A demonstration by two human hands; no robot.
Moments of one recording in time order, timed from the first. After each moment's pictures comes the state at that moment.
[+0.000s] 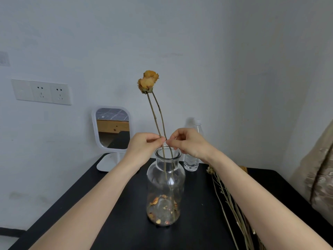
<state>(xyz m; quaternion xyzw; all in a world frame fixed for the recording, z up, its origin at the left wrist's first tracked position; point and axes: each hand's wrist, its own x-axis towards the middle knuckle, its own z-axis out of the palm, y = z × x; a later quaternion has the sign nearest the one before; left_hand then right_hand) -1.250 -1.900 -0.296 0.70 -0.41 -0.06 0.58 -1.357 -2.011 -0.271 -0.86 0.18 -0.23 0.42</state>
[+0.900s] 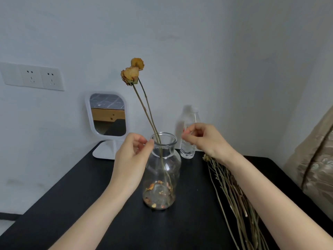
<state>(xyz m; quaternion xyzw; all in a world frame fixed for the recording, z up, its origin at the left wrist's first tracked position) -1.297 -1.855 -0.326 0.69 -0.34 0.00 0.64 -1.396 -2.029 -0.296 -0.84 0.20 -0.30 0.41</state>
